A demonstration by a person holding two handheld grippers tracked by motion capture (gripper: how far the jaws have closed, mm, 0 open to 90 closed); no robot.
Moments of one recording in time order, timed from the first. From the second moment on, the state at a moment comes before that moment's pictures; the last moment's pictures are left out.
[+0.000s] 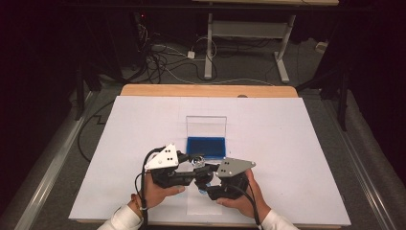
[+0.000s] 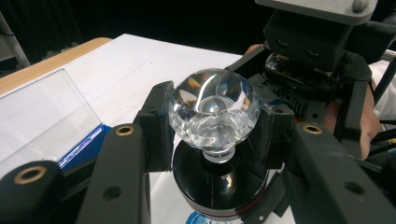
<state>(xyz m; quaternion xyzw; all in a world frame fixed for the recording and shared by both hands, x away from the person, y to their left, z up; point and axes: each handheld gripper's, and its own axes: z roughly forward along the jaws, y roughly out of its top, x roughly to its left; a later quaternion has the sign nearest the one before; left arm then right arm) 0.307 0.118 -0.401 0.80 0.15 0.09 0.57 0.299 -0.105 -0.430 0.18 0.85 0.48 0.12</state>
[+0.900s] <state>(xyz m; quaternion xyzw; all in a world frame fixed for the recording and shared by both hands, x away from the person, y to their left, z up) 0.302 0.107 -0.401 0.82 0.13 0.10 0.54 0.299 -0.104 -0.432 0.18 0.86 0.46 0.12</state>
